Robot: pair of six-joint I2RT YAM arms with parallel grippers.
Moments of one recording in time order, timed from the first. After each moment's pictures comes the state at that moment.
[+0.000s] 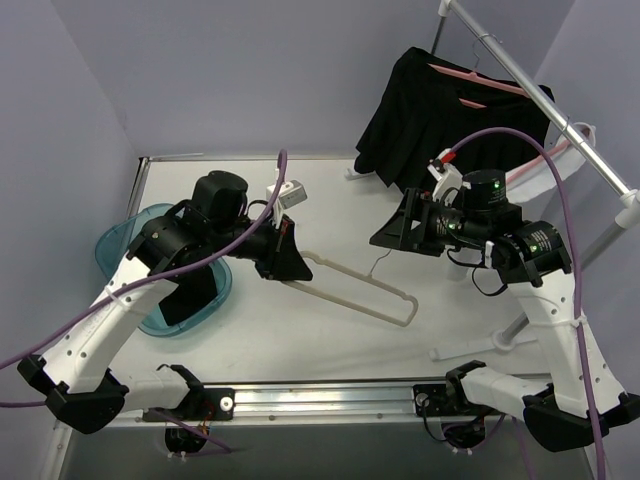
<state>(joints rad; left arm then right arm) -0.72 1.25 1.59 -0.94 0.64 -0.28 0.38 1.11 1.51 -1.00 -0.47 0.58</state>
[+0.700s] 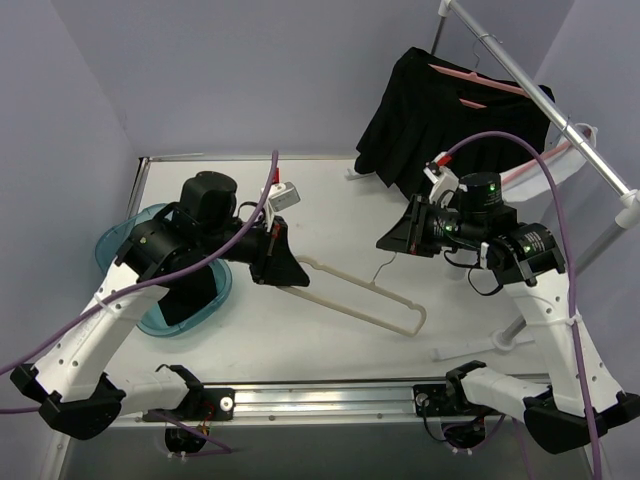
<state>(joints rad) -0.71 1.22 1.59 -0.94 0.75 -0.28 0.38 1.10 1.45 -0.95 -0.50 0.57</state>
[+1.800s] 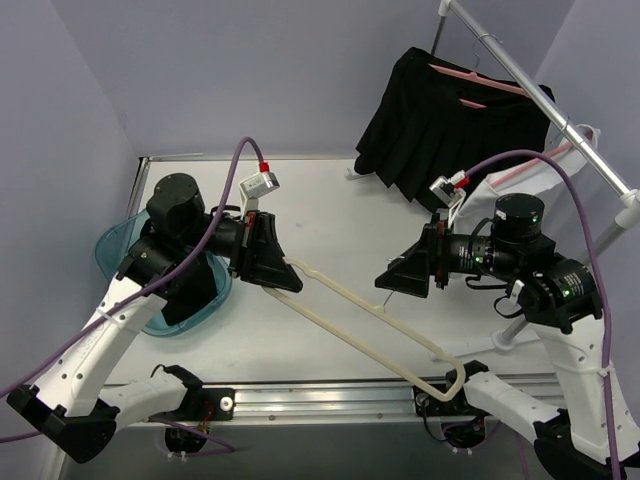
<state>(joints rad) -0.57 1.10 1.31 -0.22 1.30 -0.88 0.39 0.93 1.43 -0.90 -0.87 0.45</state>
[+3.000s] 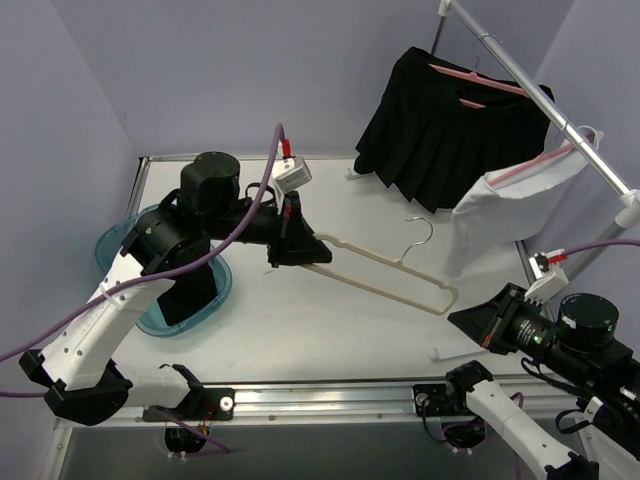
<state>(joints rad) -0.76 1.29 1.72 -0.76 0.75 -0.26 0.41 0.59 1.46 -1.36 -0.20 0.75</state>
